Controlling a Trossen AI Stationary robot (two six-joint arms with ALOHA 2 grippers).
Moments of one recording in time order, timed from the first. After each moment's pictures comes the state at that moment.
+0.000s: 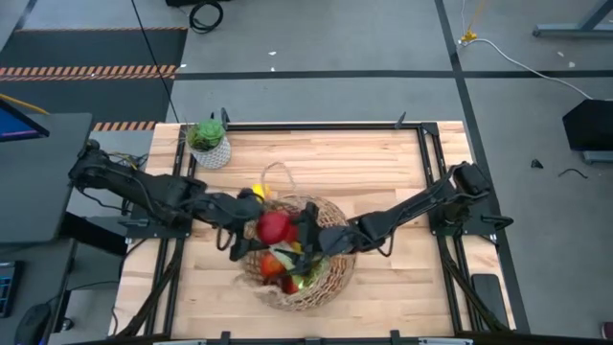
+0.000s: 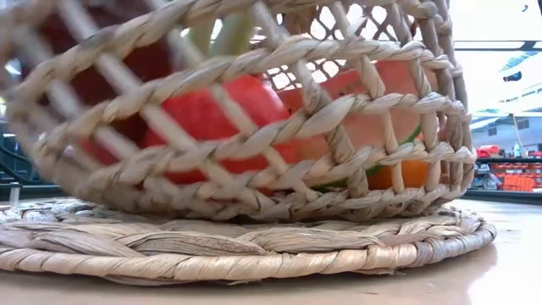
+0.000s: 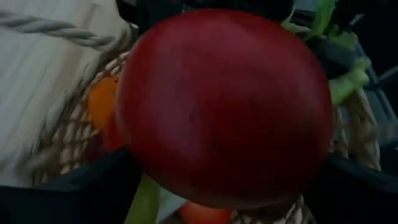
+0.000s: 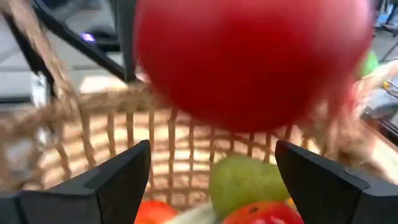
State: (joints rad) left arm -0.34 1.18 1.12 -0.57 -0.12 -0.43; right arm 0.37 1.85 1.32 0.19 0.50 0.14
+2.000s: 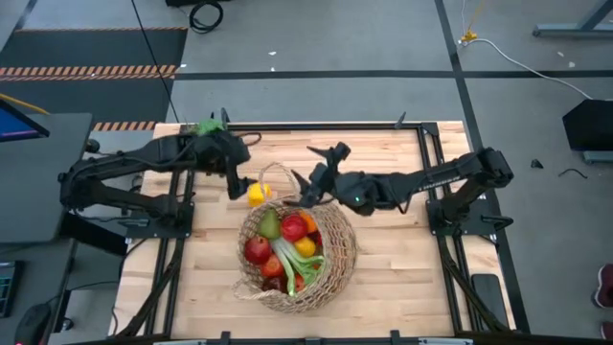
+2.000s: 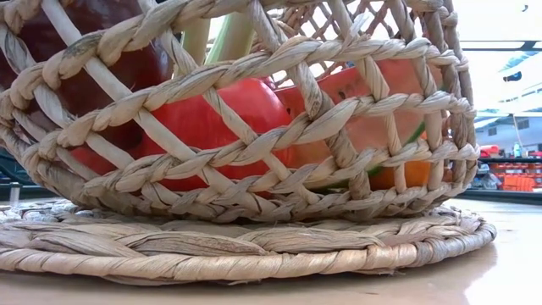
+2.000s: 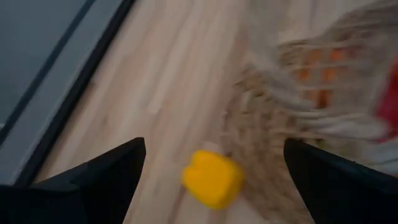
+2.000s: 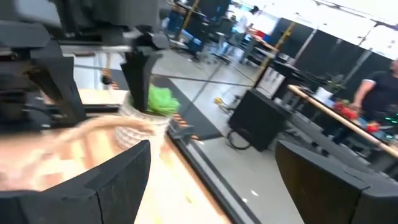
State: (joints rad) left arm 0.24 1.10 1.13 -0.85 -0.11 -0.03; right arm 0.18 1.62 1.32 0.10 0.90 -0.23
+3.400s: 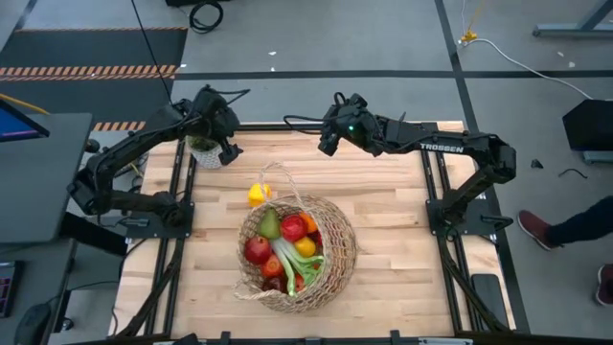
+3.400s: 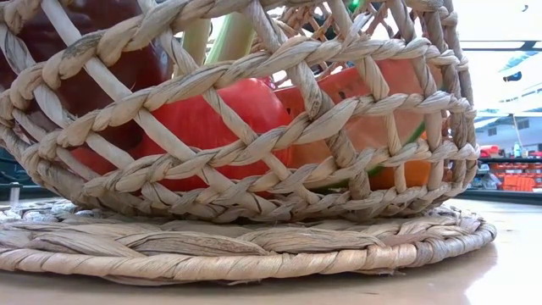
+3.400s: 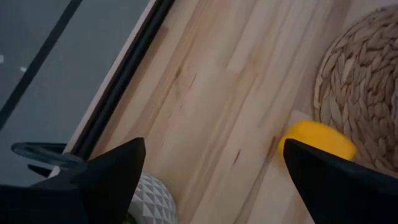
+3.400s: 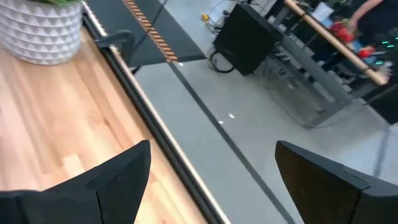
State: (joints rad) left arm 0.79 1.23 1.13 -0.90 0.12 0.34; right arm -0.31 1.54 1.32 -0.29 0.56 -0.19
